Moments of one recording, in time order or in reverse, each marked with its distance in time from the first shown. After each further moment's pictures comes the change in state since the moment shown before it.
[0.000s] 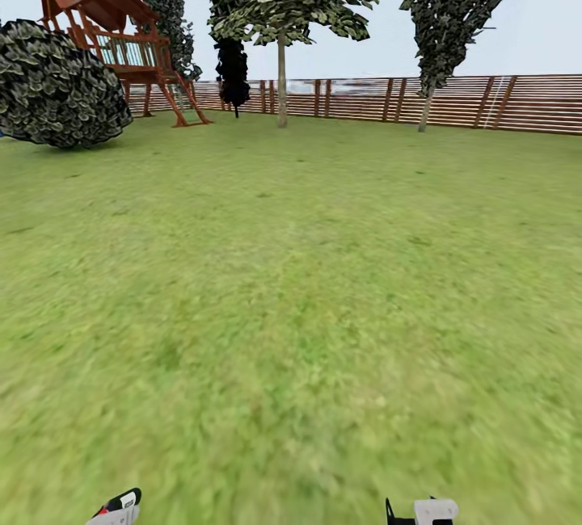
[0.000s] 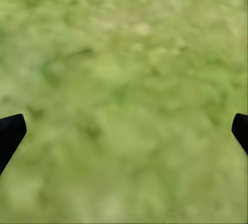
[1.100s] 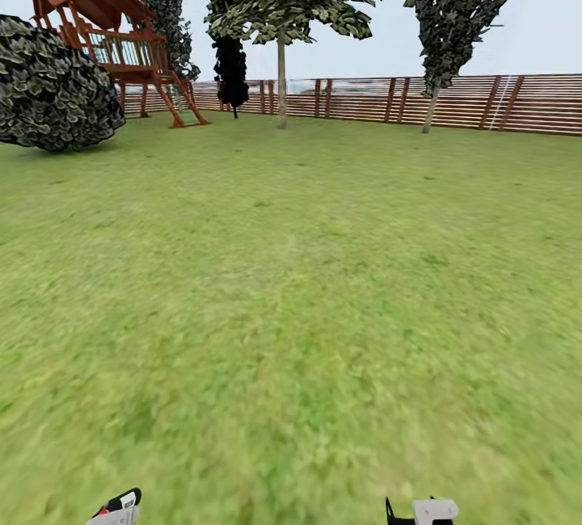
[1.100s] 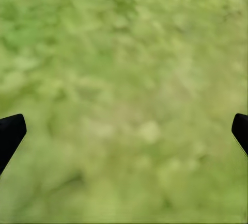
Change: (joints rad) left arm 0.000 0.000 0.000 0.001 0.000 -0.001 0.000; right arm 0.000 0.000 0.000 0.000 0.000 0.000 0.000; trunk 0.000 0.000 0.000
